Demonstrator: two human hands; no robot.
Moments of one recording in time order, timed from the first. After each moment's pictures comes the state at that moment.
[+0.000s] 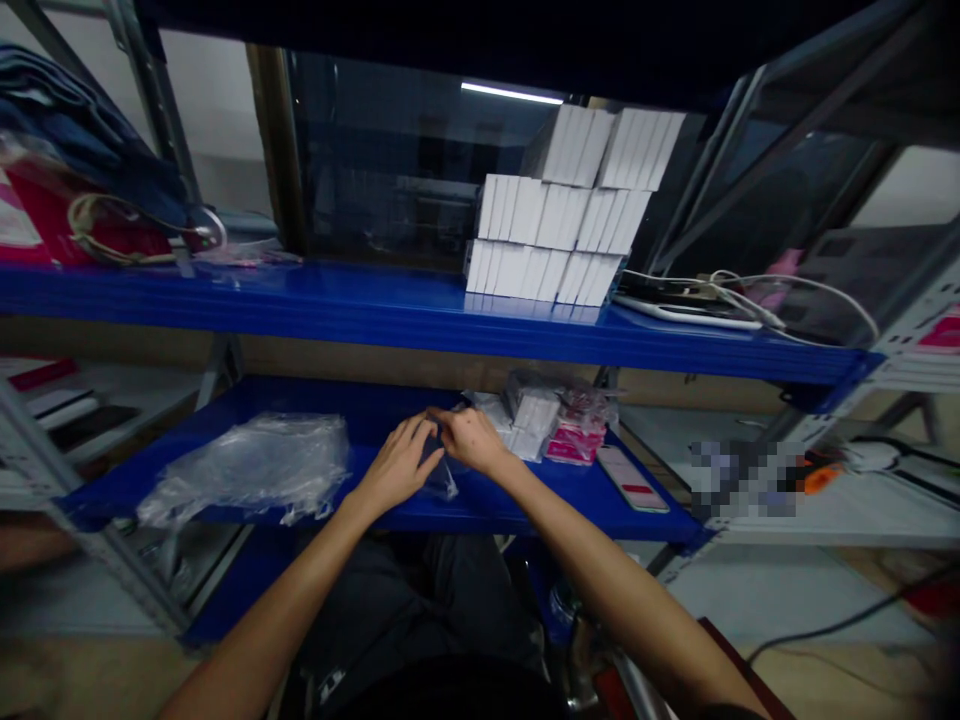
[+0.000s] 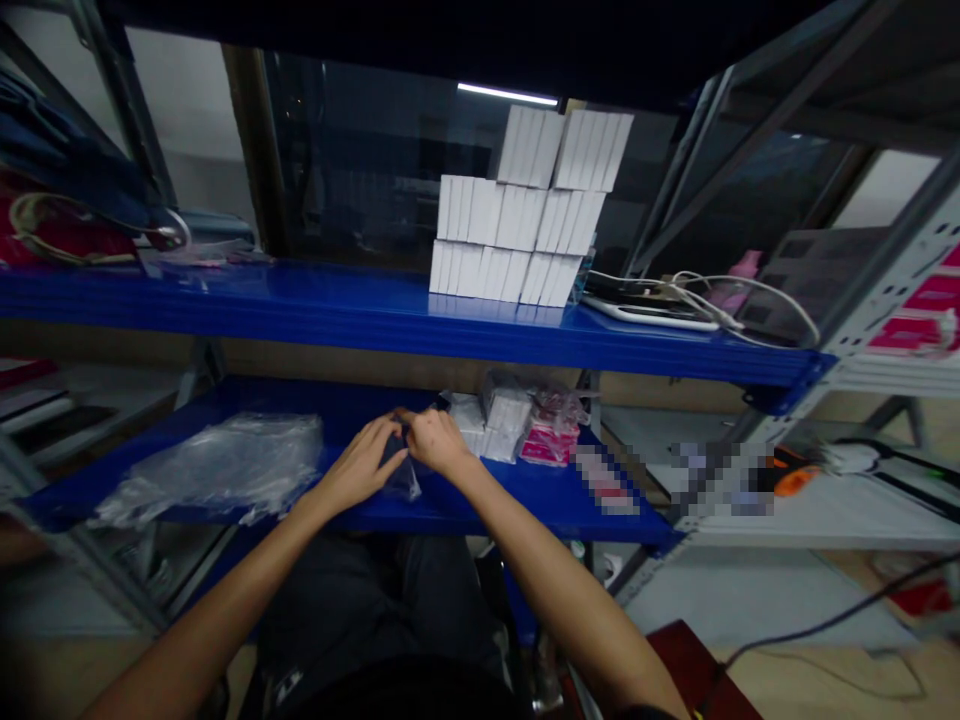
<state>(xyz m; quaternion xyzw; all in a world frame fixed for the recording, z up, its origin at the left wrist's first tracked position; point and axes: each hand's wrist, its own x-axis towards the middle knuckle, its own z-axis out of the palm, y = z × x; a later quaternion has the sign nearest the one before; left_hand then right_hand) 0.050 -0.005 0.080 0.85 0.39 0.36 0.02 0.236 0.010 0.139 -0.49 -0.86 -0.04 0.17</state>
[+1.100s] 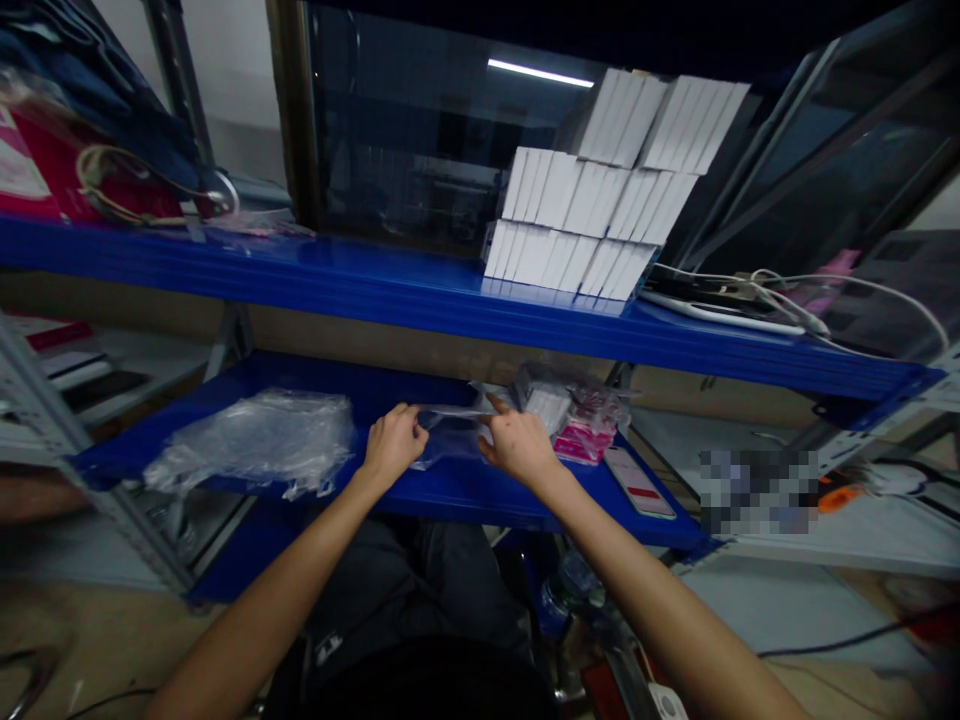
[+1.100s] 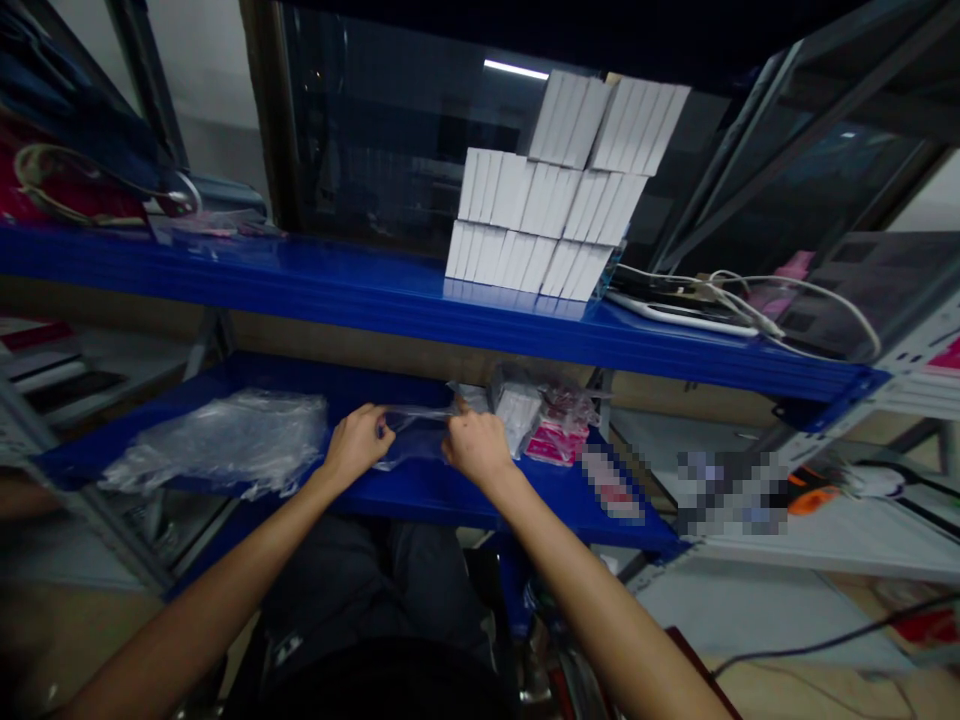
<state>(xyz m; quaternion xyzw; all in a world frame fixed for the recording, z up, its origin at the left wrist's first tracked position) 0.059 0.001 0.090 0.72 0.63 0.30 0.01 0.275 -0.031 0.157 -0.57 -0.81 -0.14 0.03</state>
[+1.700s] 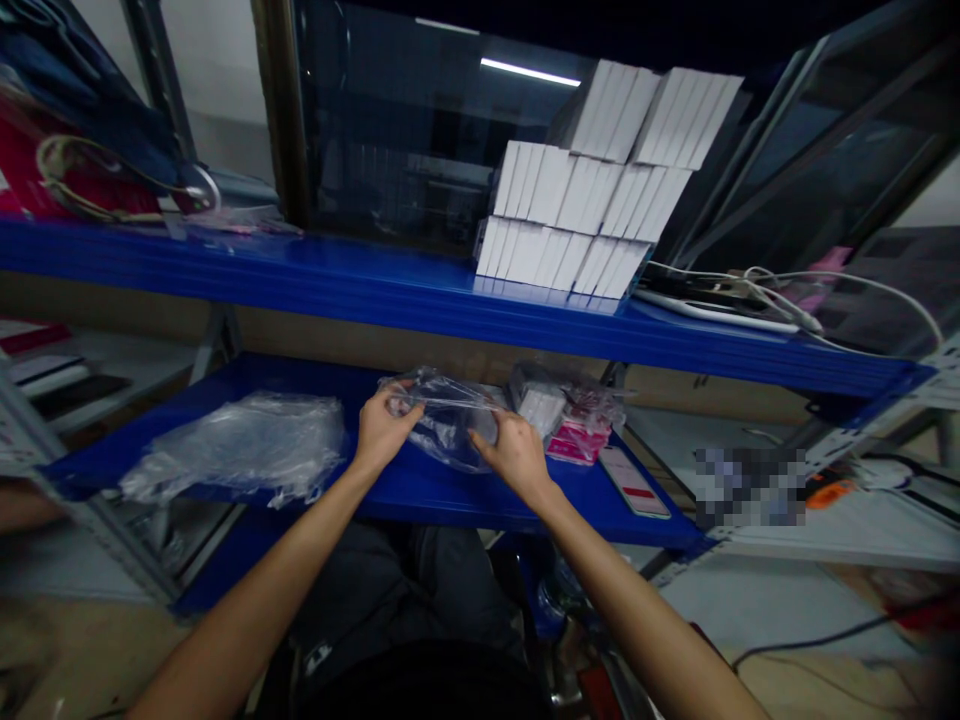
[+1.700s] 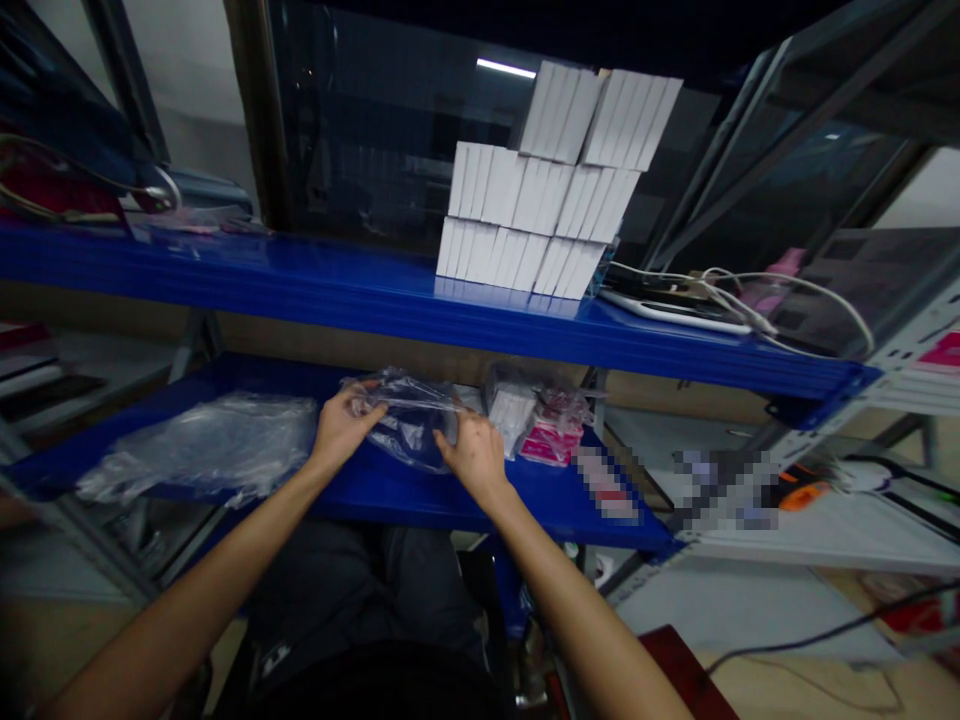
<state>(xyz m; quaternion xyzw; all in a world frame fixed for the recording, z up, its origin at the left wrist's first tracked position) 0.059 0.020 0.099 0.59 0.49 0.60 0.23 0.285 -0.021 0.120 -0.63 -0.74 -0.08 0.22</state>
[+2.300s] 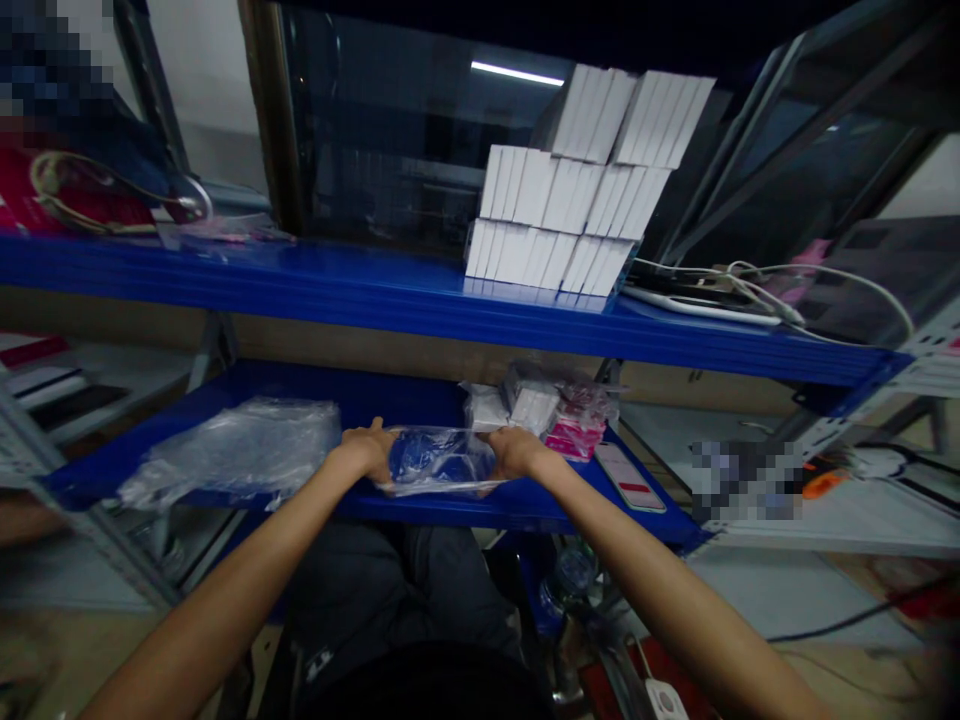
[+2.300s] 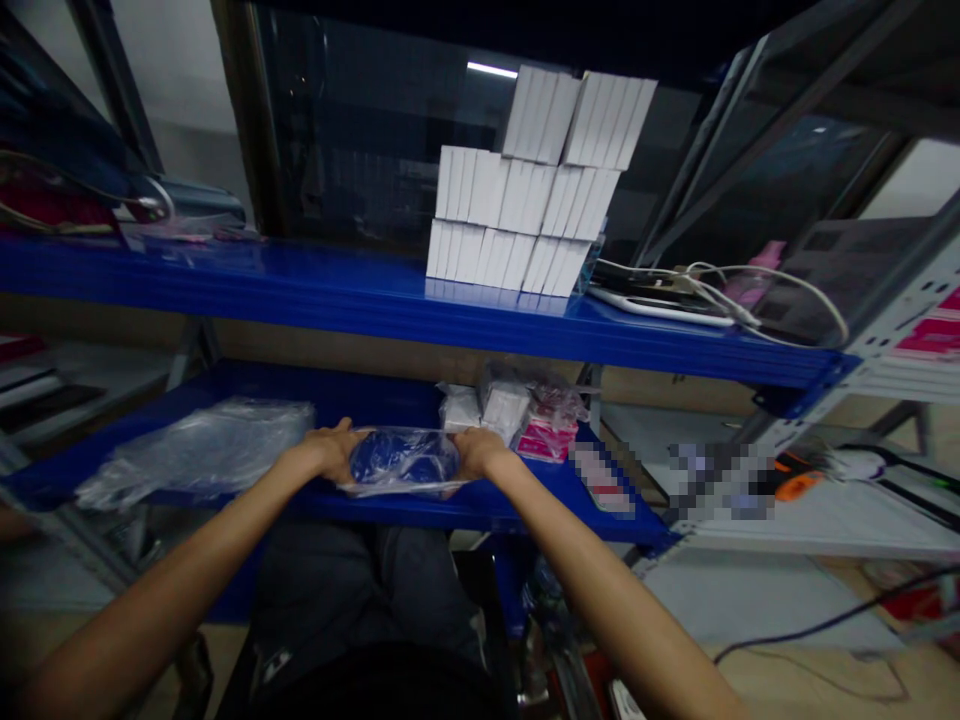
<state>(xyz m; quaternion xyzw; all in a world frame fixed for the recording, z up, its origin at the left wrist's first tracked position) 0.038 0.008 0.119 0.76 0.63 -0.03 0.13 0.307 -0.004 0.139 -0.57 -0.81 0.04 -0.10</state>
